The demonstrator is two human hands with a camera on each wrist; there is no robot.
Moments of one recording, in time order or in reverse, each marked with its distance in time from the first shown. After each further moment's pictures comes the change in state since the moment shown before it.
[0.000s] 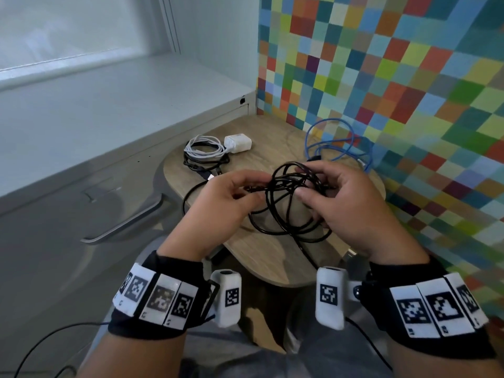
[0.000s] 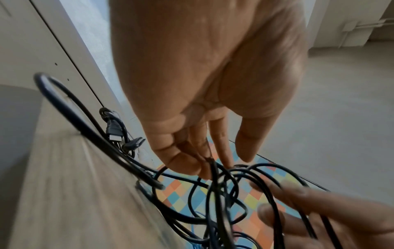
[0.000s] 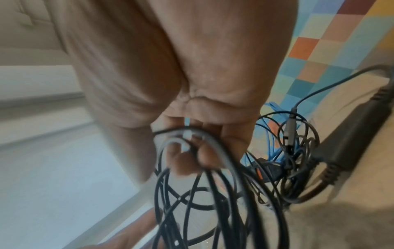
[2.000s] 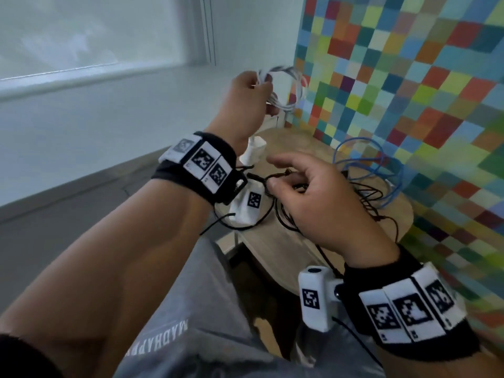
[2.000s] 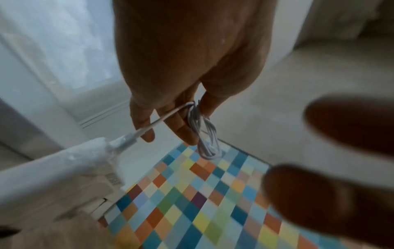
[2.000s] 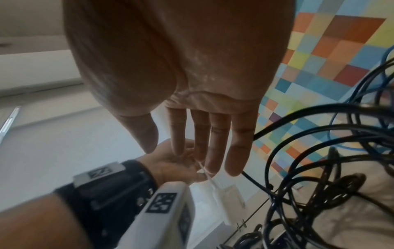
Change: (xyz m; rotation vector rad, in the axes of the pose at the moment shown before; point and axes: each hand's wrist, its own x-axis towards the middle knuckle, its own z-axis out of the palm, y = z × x) left_hand 0.126 0.067 -0.056 -0.241 0.318 0.135; right_hand 0.012 -0.069 0.057 -0.082 -0.121 -0.112
